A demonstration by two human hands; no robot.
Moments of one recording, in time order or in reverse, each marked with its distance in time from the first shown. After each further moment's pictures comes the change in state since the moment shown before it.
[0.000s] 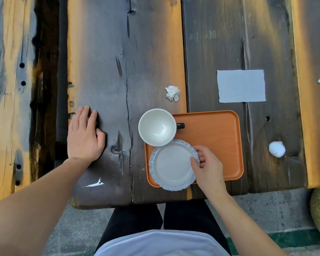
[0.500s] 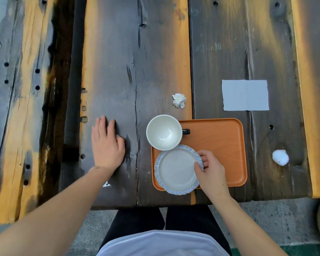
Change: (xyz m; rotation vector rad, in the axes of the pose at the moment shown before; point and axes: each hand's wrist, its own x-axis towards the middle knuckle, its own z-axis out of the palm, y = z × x) left_hand -0.016 0.049 0.002 -0.106 -0.062 -0.215; right_hand 0.003 -0.012 -0.002 0.029 -0.048 0.073
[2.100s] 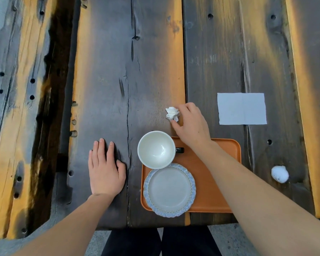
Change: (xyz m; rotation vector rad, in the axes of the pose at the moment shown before) left_hand -0.028 0.020 0.017 0.112 -0.050 -0.047; right_hand 0.159 -0.091 0.001 -0.500 0.087 -0.465
